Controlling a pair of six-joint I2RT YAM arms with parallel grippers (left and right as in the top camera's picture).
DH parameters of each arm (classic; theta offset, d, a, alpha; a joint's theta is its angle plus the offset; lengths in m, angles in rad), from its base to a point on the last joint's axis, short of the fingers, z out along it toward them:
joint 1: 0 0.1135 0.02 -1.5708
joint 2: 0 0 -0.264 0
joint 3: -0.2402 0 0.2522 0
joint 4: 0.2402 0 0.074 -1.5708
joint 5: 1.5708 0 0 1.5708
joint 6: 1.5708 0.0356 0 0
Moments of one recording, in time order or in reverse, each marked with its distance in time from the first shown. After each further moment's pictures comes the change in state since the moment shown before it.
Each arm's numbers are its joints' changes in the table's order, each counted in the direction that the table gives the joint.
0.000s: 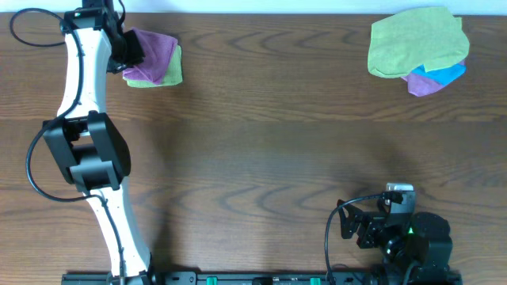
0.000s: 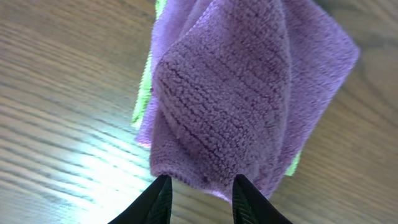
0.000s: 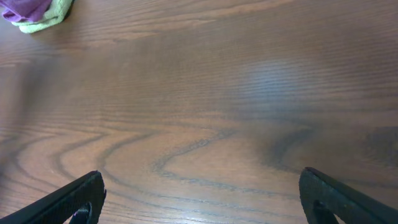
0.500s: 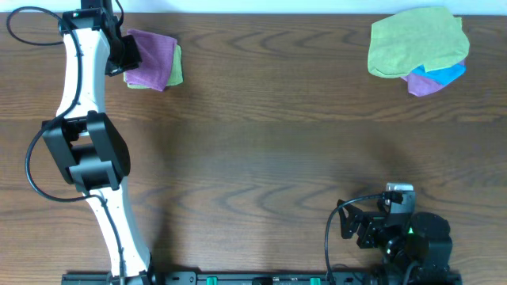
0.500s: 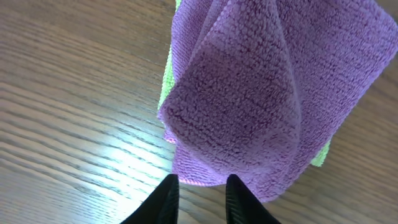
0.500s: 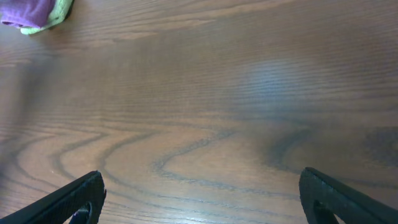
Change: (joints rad) left arm 0.003 0.000 0.000 0.034 -0.053 0.059; right arm 0.000 0.000 0.000 0.000 0.000 0.000
